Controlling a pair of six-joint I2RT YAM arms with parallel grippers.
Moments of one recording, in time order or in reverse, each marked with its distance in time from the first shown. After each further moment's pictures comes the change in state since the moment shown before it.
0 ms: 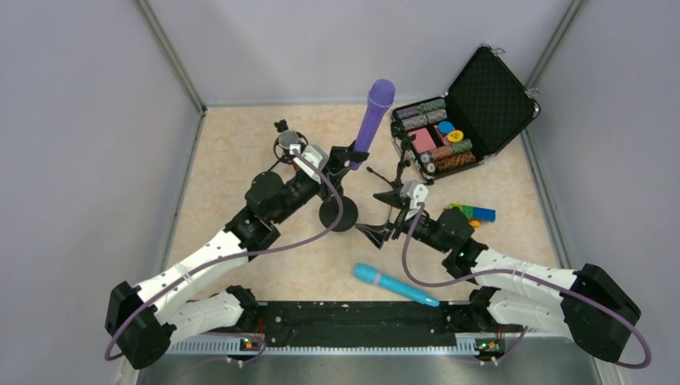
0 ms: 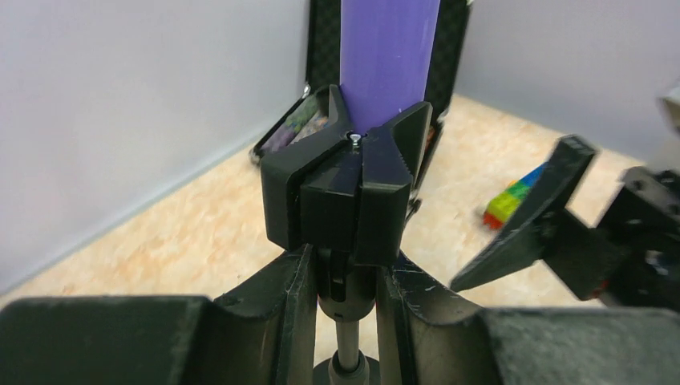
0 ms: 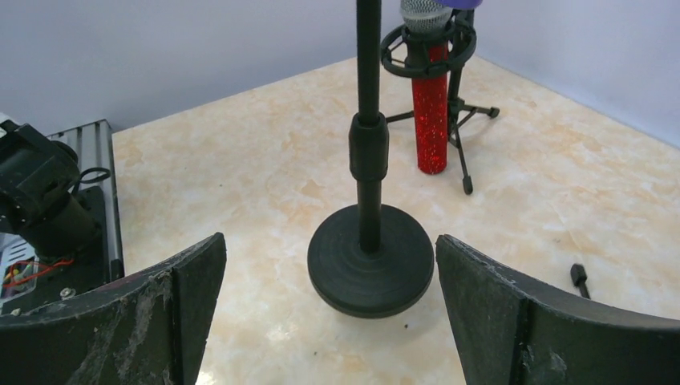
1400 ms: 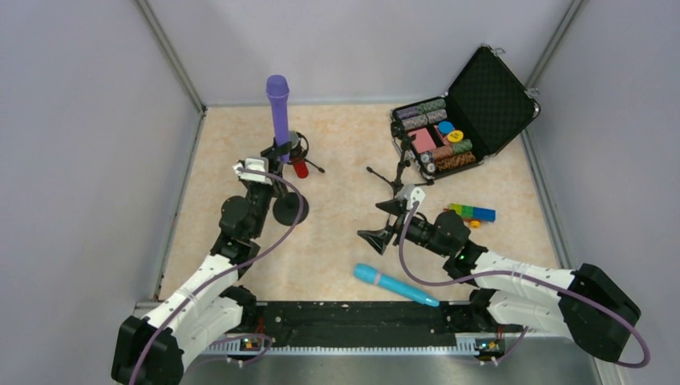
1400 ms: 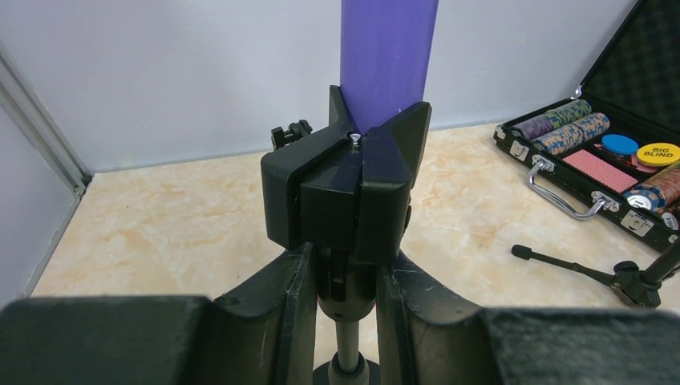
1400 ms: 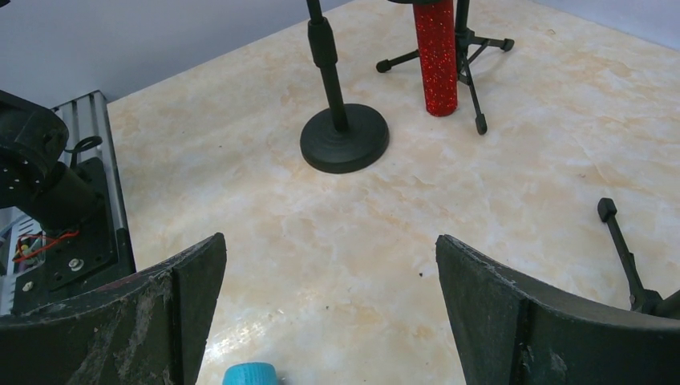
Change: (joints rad) left arm 0.344 -0.157 -0.375 0.262 -0.295 -0.023; right arm 0.000 -0.004 -0.051 -0.067 0.018 0.063
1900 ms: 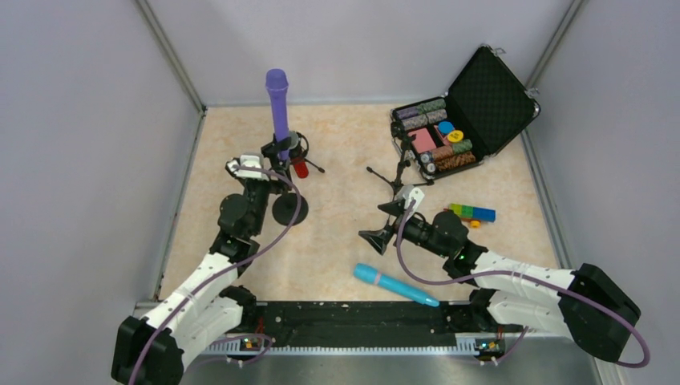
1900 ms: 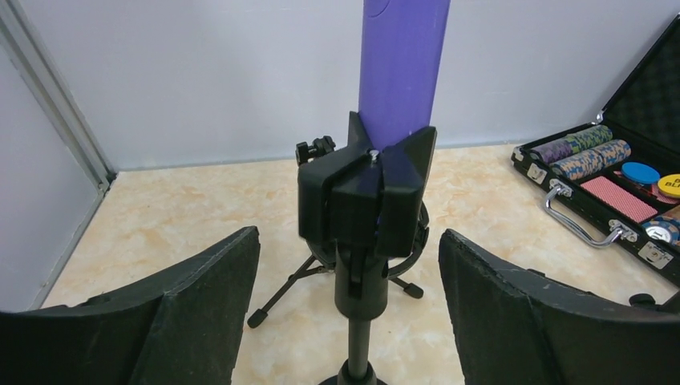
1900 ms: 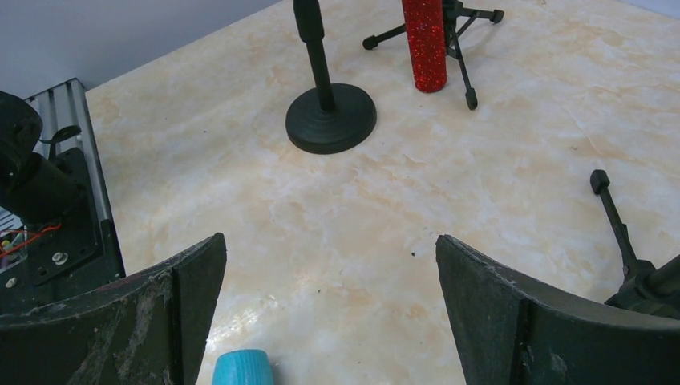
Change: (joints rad) left arm 0.000 0.005 0.028 0.000 -0.072 -0.013; right arm 0.000 0.000 0.000 -0.053 0.032 0.000
